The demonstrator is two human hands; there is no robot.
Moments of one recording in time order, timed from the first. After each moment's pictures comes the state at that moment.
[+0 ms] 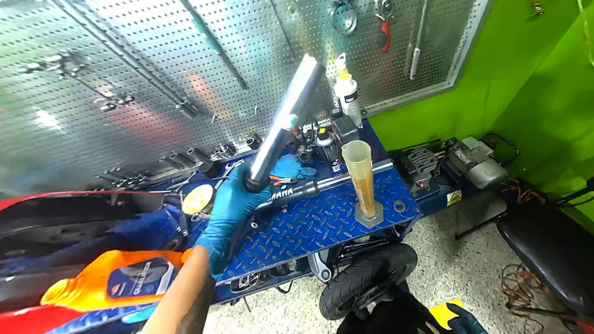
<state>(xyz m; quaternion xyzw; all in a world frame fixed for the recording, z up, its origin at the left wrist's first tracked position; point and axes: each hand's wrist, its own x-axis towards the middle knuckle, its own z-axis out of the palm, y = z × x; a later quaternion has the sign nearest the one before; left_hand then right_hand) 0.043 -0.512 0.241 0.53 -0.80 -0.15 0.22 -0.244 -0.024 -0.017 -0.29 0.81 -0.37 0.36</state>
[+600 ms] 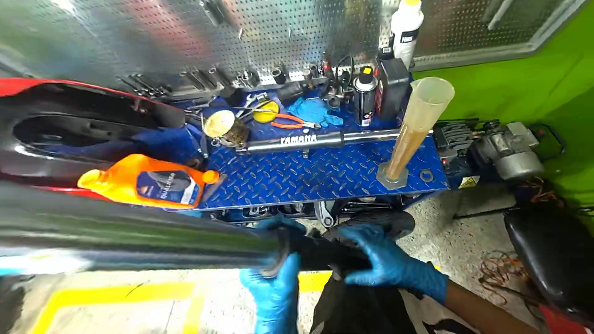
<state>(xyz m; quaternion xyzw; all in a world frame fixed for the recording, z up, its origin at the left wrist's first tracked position) 0.065 -0.270 0.158 0.39 -0.51 -0.43 0.64 -0.157 -0.227 0.068 -0.74 0.46 -0.30 0.39</state>
